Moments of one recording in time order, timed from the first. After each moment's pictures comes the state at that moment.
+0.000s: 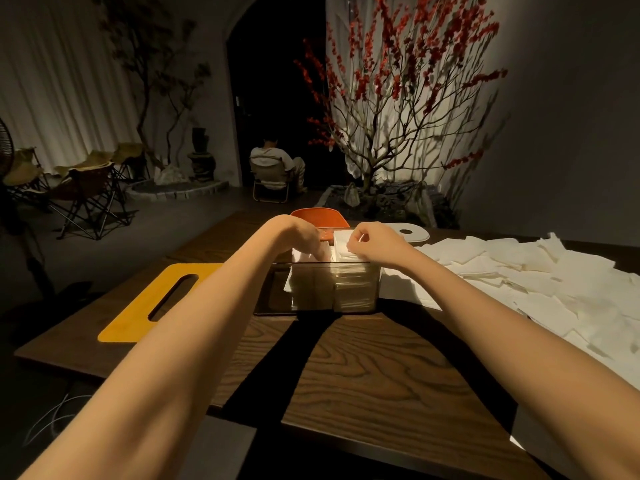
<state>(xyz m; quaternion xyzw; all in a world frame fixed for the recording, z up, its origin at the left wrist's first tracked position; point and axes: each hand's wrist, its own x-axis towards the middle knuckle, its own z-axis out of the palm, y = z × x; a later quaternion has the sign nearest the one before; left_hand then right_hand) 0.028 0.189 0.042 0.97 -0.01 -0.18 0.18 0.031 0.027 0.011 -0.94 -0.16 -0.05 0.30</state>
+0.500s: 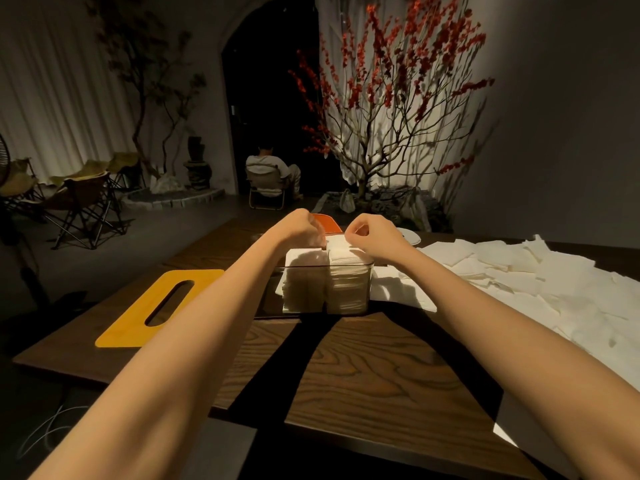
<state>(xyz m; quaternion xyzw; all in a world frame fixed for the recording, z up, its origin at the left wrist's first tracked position) 0.024 0.179 0.043 0.95 -0.03 0.04 0.32 0.026 0.019 0.023 -0.92 -0.15 -0.10 0.35</state>
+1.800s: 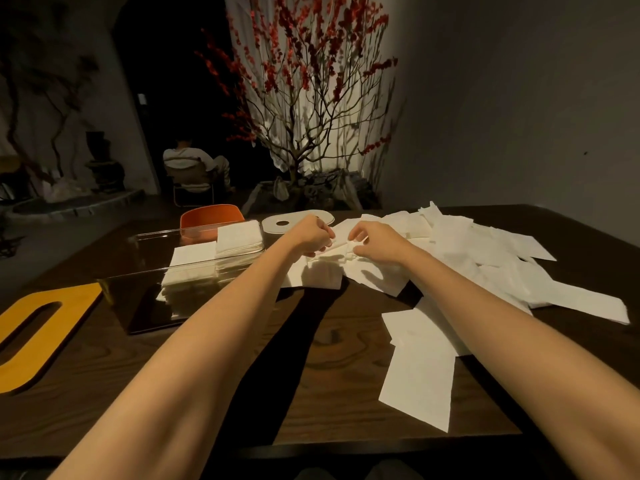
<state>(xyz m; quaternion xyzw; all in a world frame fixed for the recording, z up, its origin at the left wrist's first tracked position) 0.063 0.005 -0.007 0.91 -0.11 -0.04 0.40 0.036 -0.150 -0.026 -0.96 -0.07 -0.08 0.26</state>
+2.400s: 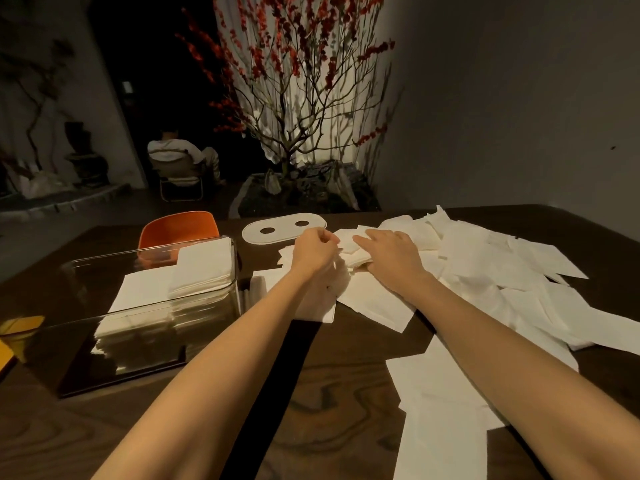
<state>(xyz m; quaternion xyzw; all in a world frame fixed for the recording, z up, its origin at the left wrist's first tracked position) 0.127 -0.038 -0.053 0.86 -0.08 0.07 0.50 0.111 -0.188 -0.076 -0.98 -0.04 -0.19 -0.06</state>
